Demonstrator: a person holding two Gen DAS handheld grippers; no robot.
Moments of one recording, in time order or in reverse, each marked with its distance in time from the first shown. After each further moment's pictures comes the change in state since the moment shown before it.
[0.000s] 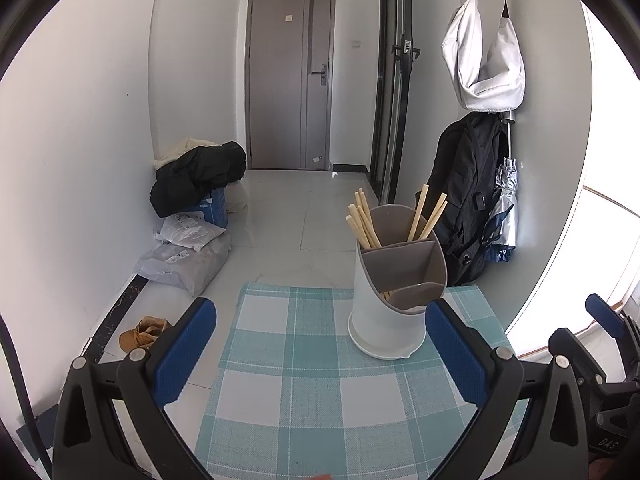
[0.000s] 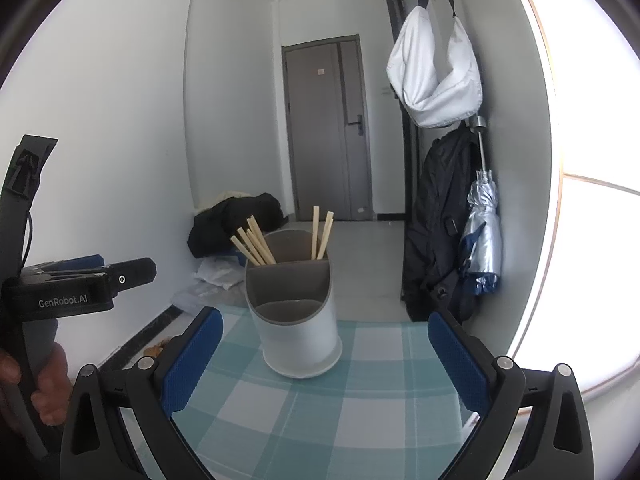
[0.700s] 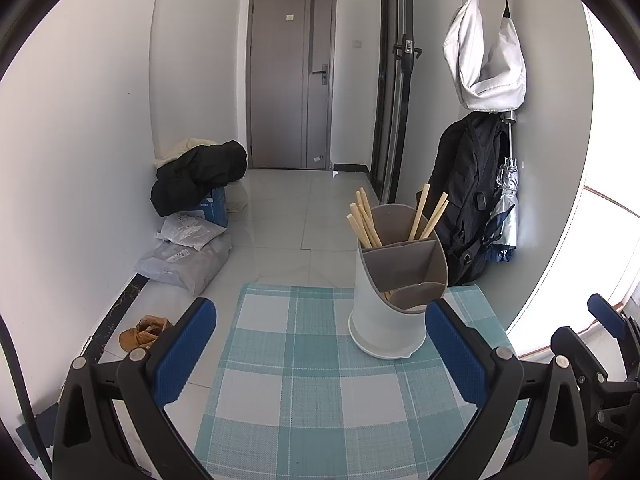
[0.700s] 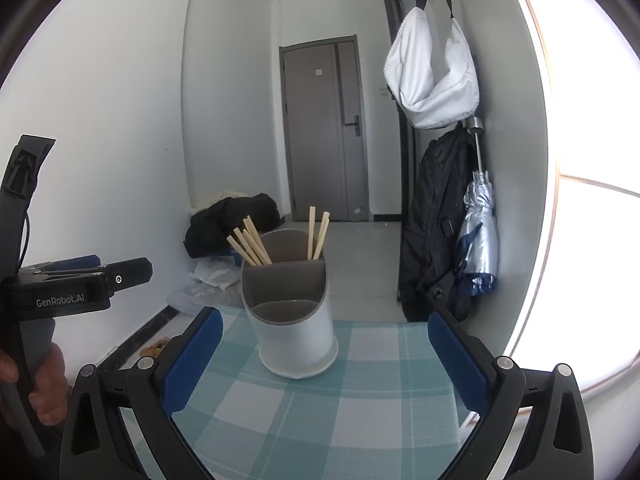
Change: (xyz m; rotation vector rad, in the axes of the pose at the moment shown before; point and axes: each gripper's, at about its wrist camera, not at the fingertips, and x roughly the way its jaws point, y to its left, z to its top) left arm 0.003 0.000 0.000 -0.002 0.007 0.004; right arm -0.001 0.001 -0.001 0.002 -0.003 -0.013
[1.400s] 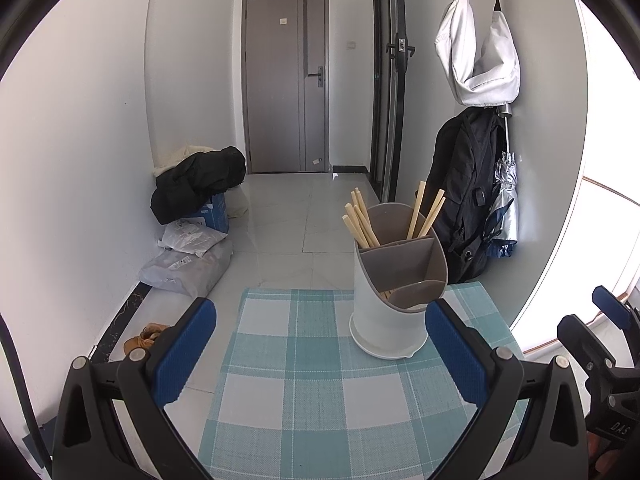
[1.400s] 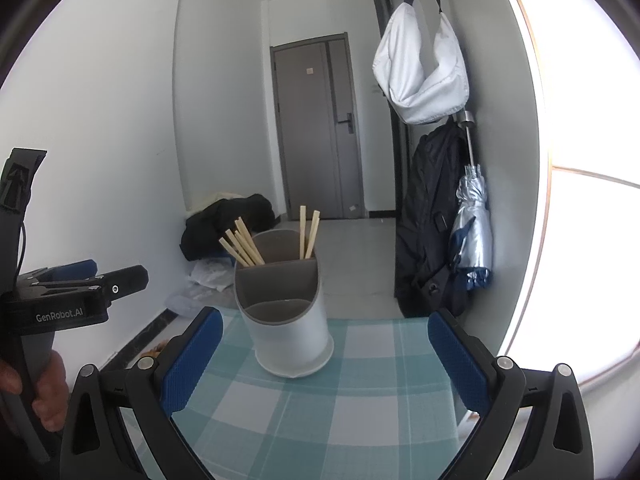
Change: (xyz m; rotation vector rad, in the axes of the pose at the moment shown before) left arm 0.001 -0.008 -0.002 0.032 -0.012 0.018; right arm -0.001 -0.006 0.001 0.030 0.006 -0.016
